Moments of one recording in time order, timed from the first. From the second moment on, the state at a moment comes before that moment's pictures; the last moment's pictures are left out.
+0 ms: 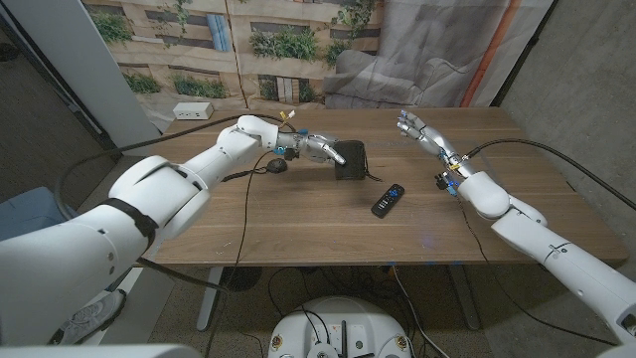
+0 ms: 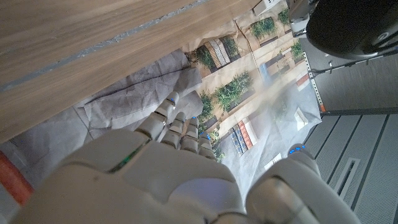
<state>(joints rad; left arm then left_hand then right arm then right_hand) 0.17 0.30 0.74 -0.72 -0.38 -0.15 -1.11 1.03 -0.16 0.31 -0.18 0.20 0.59 0.11 0.65 0.17 0.77 0.07 0.45 0.29 0.82 -0.01 0.34 0.25 0.57 -0.05 0.30 0.20 -0.87 -0.72 -0.42 -1.44 0.05 0.46 -0.11 0.20 -0.03 0.09 -0.03 0.37 -0.04 -0.05 0.20 0.18 0.10 -0.03 0.19 0.19 0.06 -0.04 0.22 0.24 0.32 -0.02 0.19 0.16</state>
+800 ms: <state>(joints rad) 0.32 0.49 0.78 -1.23 -0.23 -0.06 -0.66 1.03 -0.16 0.32 -0.19 0.19 0.59 0.11 0.65 0.17 0.78 0.07 0.44 0.29 0.83 -0.01 0.34 0.25 0.57 -0.05 0.31 0.20 -0.77 -0.63 -0.45 -1.26 0.12 0.52 -0.13 0.21 -0.02 0.08 -0.02 0.37 -0.03 -0.04 0.20 0.18 0.11 -0.03 0.19 0.19 0.06 -0.04 0.22 0.23 0.33 -0.03 0.19 0.16</state>
